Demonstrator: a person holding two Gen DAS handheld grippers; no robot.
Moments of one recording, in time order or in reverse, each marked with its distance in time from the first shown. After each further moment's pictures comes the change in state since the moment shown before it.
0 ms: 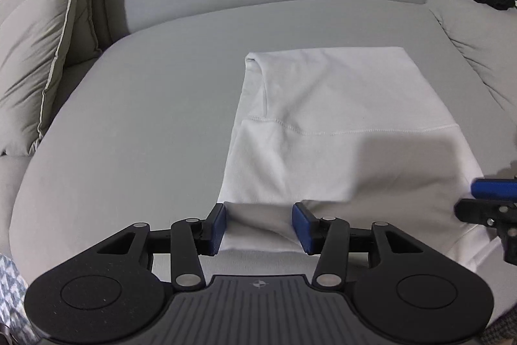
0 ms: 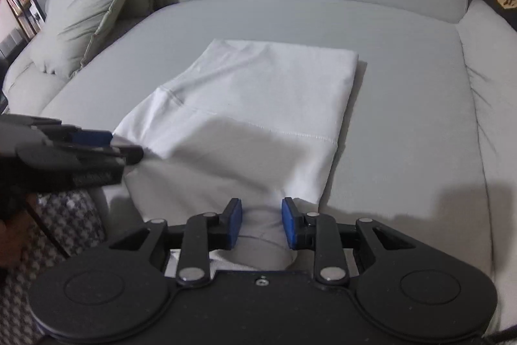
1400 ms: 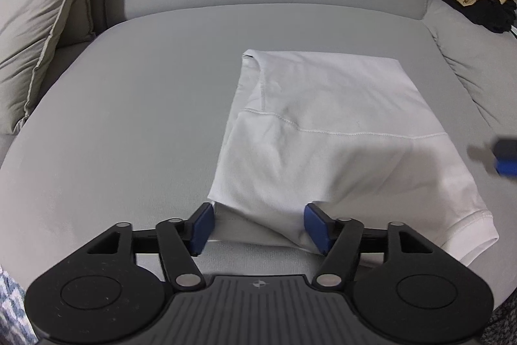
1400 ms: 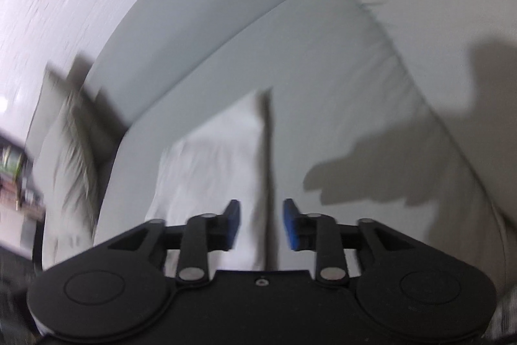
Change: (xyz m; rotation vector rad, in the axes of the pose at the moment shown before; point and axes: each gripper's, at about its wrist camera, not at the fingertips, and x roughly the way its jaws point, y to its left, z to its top) left arm -0.001 0.015 -0.005 -0.080 0.000 -0.076; right arm -0.032 -0.090 -0.002 0.610 -0.112 0.131
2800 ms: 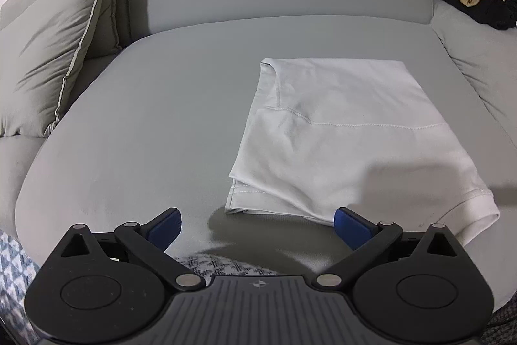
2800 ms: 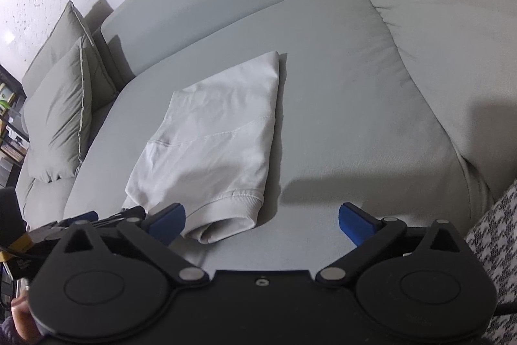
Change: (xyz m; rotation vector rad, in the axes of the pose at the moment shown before) left arm -0.025 -0.008 -0.019 0.024 -0.066 0.097; right arm -0.030 0.014 -0.042 -0.161 0.014 -0.091
